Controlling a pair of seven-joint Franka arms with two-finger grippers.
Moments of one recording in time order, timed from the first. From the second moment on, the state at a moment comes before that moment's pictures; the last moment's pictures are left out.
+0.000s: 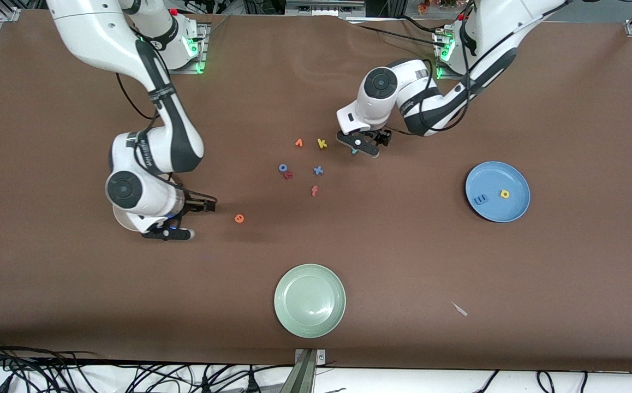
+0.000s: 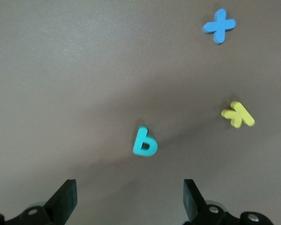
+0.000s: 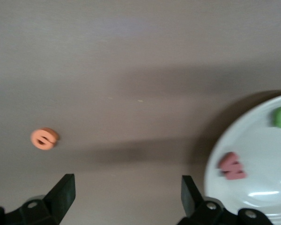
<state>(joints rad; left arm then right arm) 0.17 0.58 -0.96 -2.20 0.54 2.35 -0.74 0.43 0.58 -0.15 -1.73 0.16 2.15 0.27</state>
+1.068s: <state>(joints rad) 0.03 0.67 -0.82 -2.15 0.71 2.43 -0.79 0.53 0.70 -0.13 -1.71 0.26 2.39 0.47</state>
